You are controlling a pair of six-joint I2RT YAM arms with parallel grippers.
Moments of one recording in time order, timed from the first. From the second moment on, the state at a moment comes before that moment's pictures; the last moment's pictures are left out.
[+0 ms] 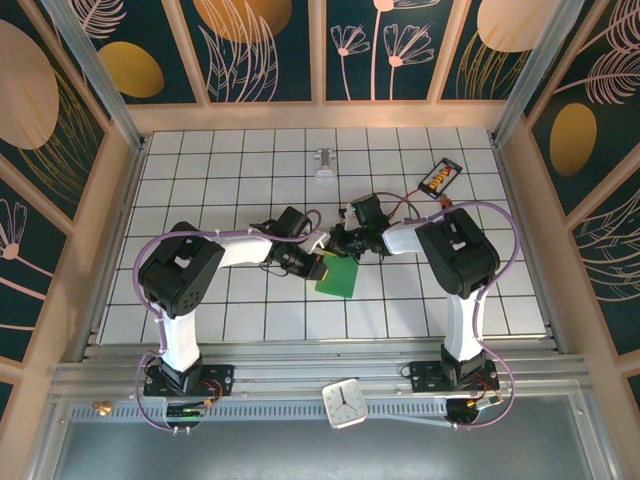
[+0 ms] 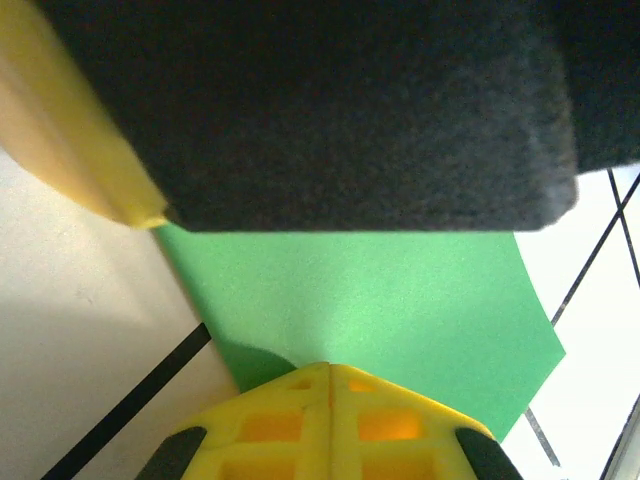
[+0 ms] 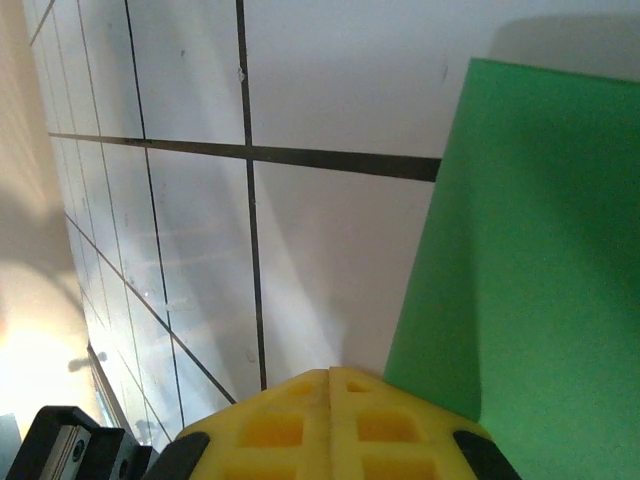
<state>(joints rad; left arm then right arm) -0.65 1.91 1.03 -0.27 0.56 -0.23 0.53 1.98 0.99 0.13 -0.63 0.78</state>
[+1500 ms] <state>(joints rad) -0.65 1.92 1.03 -0.28 0.55 -0.22 0.43 2.13 1.27 -0.08 -0.62 0.75</state>
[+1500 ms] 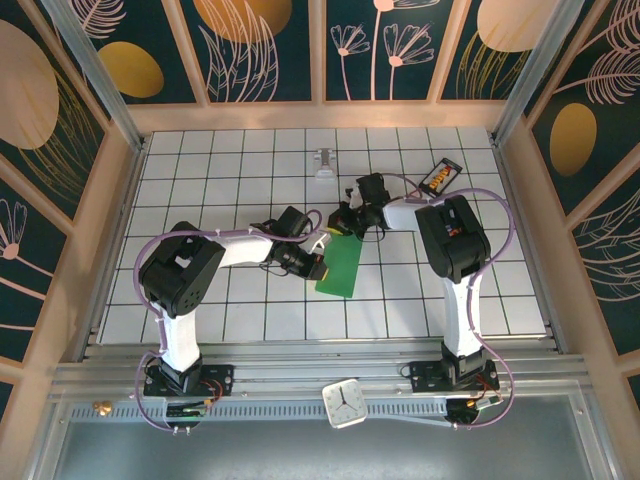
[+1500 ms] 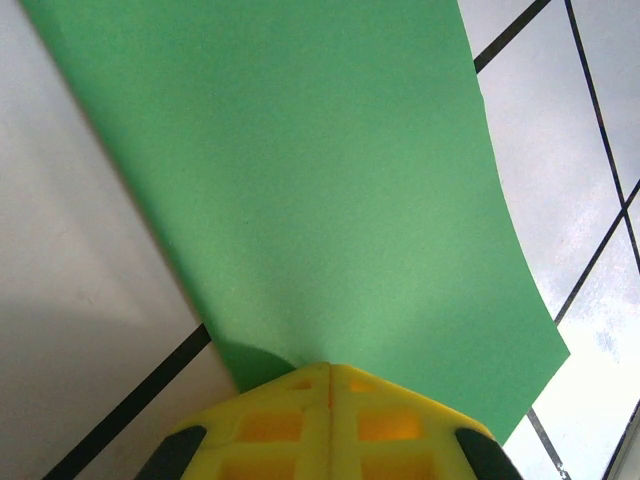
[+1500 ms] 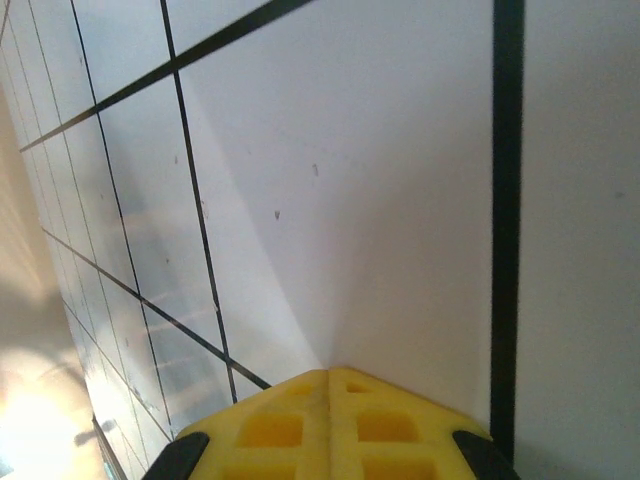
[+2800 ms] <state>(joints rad) -0.66 1.91 1.05 -0.30 0.54 -0.24 0.47 2.01 1.09 0.02 -0.55 0.69</state>
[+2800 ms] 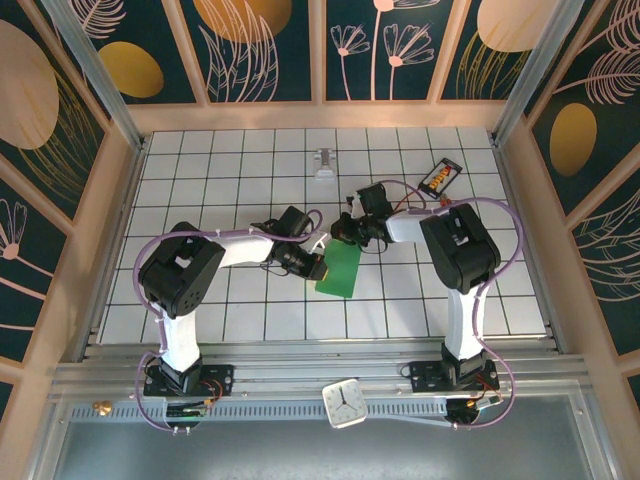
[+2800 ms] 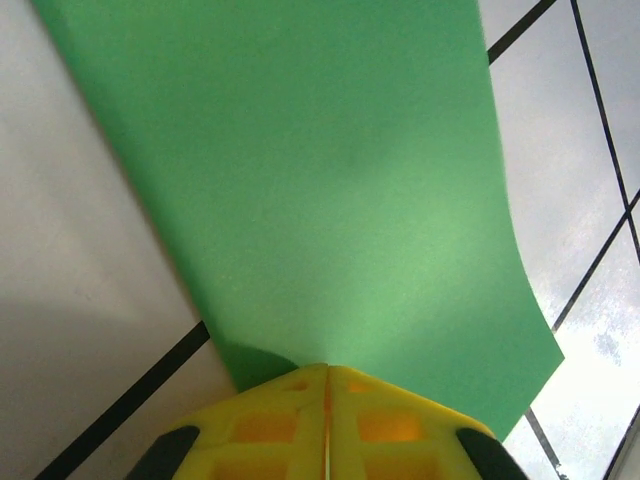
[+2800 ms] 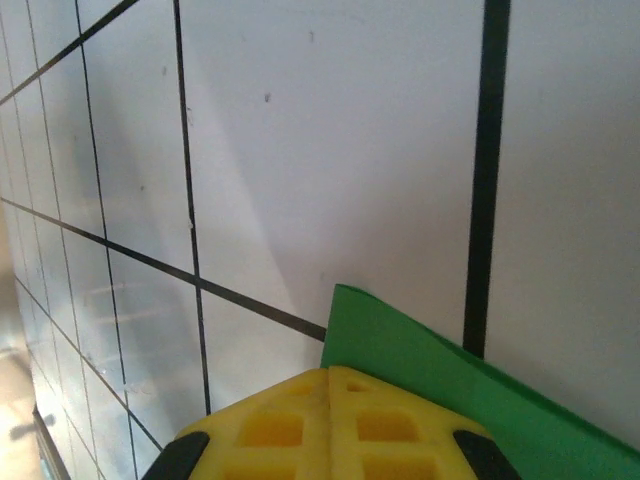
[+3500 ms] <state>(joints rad) -0.57 1.94 1.12 -0.13 0.60 -0.57 0.46 2.01 1.07 0.06 -0.55 0.65</state>
